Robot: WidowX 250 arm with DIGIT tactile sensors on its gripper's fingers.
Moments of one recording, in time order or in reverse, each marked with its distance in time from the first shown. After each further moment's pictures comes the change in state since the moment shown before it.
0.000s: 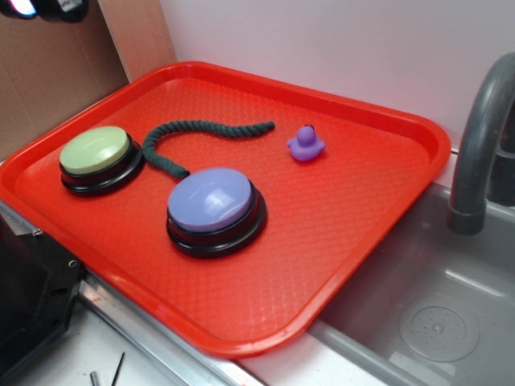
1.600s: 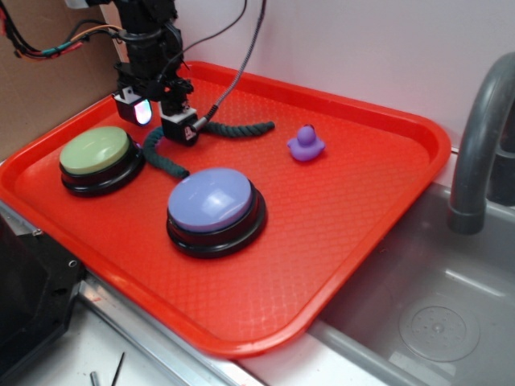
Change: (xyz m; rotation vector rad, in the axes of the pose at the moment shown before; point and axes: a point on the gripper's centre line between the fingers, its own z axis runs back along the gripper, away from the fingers) arm 0.067 0.078 -0.173 0.201 0.189 0.084
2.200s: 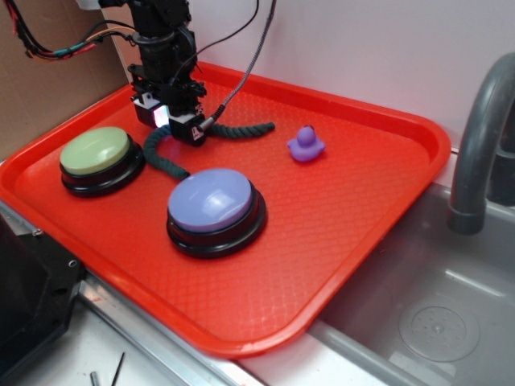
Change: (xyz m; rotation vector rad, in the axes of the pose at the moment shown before) arm 0.002 -0.007 -0.003 0.012 -0.026 -0.013
